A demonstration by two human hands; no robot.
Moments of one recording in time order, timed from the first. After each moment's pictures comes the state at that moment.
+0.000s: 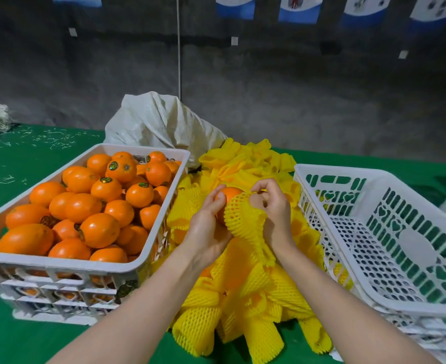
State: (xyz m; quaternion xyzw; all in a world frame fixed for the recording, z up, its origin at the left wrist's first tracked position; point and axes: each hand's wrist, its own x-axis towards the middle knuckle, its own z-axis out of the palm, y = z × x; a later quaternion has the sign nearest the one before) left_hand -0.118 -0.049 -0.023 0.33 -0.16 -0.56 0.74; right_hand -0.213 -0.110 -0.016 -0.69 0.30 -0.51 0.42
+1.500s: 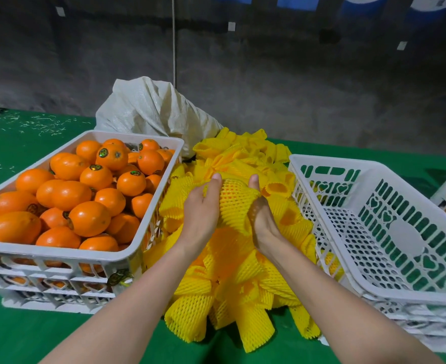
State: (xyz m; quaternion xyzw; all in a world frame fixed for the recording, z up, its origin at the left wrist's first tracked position) left_hand -0.119 -0.052 -0.035 0.58 -0.38 -0.22 0.68; right_hand -0.207 -0.107 -0.026 -0.54 0.34 -0.33 0.70
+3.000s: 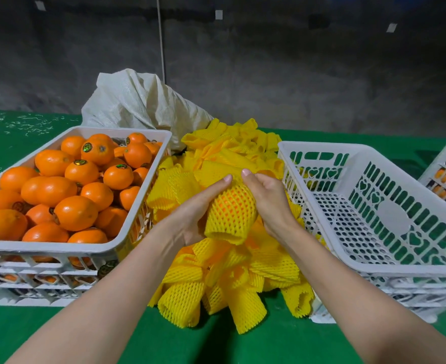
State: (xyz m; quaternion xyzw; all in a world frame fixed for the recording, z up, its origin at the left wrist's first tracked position) left_hand -0.129 -0.045 -0.022 0.46 -0.31 -0.63 0.54; right_hand -0.246 -0.116 -0.023 -0.65 0.31 -0.43 0.55
